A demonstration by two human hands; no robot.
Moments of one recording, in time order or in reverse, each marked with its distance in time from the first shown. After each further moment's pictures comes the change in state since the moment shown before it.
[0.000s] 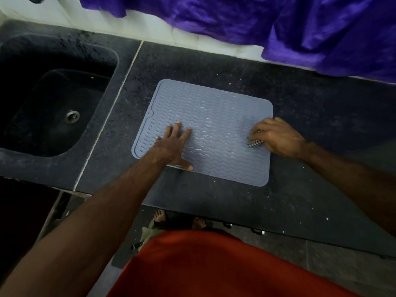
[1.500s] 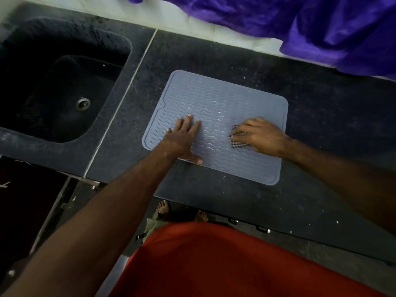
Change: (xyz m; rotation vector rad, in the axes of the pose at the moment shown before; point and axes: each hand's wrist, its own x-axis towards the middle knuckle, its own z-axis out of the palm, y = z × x) left_hand 0.003 -0.006 0.008 -0.026 0.048 0.004; right_hand 0.050 -0.045 0.010 -0.077 0.021 -0.267
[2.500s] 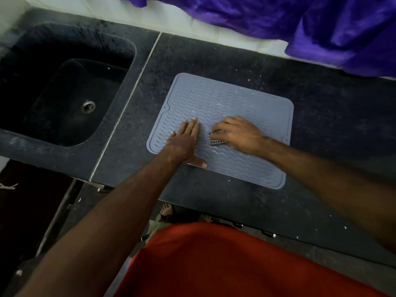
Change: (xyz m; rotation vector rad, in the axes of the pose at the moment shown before) left_hand -0.002 -0.001 0.002 -0.039 0.017 -0.036; right_hand 0.061 -0.029 -0.004 0.041 0.031 -0.002
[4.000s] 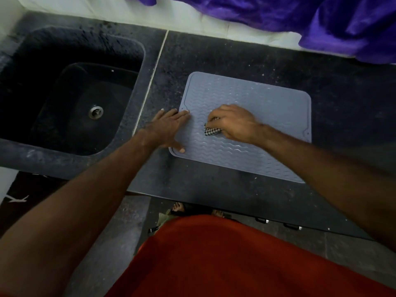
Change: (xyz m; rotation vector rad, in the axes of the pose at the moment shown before) left_hand 0.005 -0.122 -0.043 0.161 0.036 0.198; right_hand 0.081 -0.031 -0.019 0.074 -0.010 0.115
